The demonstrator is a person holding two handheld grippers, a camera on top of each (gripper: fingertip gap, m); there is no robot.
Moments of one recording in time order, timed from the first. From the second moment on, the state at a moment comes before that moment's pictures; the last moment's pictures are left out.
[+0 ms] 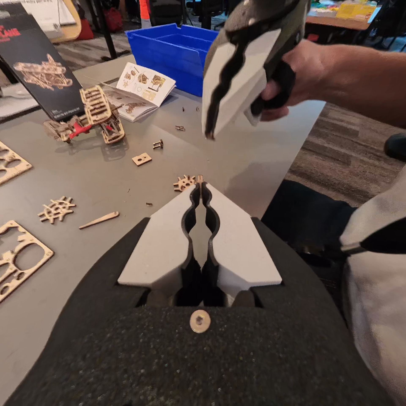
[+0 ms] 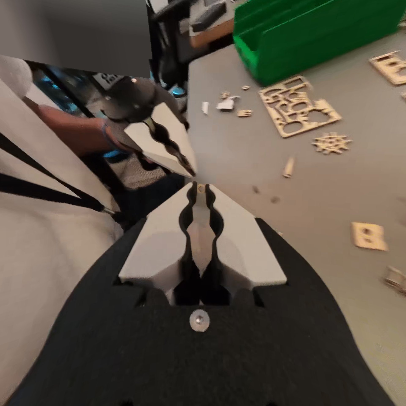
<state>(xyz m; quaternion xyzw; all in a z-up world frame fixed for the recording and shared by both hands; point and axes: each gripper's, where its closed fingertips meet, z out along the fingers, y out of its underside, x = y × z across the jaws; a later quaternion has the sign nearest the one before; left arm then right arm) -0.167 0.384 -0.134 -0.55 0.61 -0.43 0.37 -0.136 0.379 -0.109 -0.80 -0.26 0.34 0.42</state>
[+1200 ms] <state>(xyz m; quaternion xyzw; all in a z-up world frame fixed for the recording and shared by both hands) -0.173 0.360 -0.142 -0.45 0.70 -0.36 0.42 -0.184 0.363 -0.125 -0.78 -0.29 0.30 0.46</state>
